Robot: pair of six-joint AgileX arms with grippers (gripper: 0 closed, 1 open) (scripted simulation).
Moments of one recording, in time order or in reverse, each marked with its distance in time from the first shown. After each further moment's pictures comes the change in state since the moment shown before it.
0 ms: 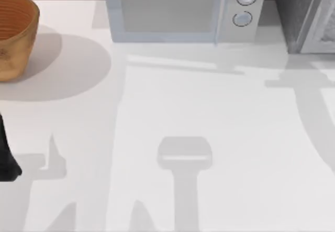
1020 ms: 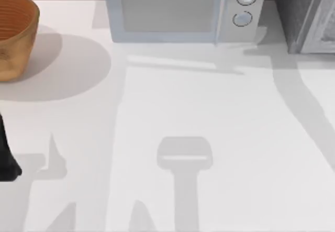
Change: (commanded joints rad) left arm 0.000 0.000 0.000 0.000 0.000 0.000; right arm 0.061 0.372 0.464 -0.096 0.068 0.000
